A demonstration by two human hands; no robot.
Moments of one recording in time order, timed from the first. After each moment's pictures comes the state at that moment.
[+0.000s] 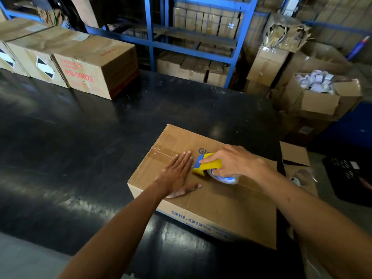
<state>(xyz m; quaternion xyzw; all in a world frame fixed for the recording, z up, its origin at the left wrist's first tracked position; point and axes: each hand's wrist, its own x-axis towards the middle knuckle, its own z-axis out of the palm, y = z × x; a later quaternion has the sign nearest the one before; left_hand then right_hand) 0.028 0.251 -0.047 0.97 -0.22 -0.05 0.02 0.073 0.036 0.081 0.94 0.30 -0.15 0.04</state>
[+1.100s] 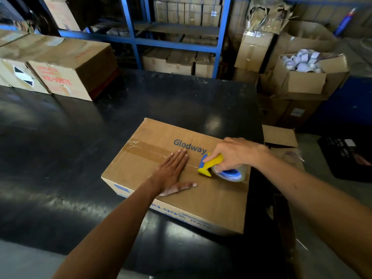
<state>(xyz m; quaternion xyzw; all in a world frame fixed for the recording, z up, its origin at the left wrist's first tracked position) 0.018 0.177 -0.048 0.96 -0.25 -0.07 0.04 0.057 -0.065 0.097 0.93 0.29 -0.23 0.01</state>
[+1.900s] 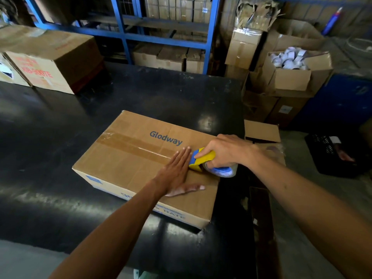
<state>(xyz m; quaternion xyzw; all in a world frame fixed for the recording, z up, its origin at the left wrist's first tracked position) -0.009 0.064 -0.046 0.96 -0.26 -0.06 0.06 0.038 -0.133 0.089 0.93 0.31 -0.18 0.00</state>
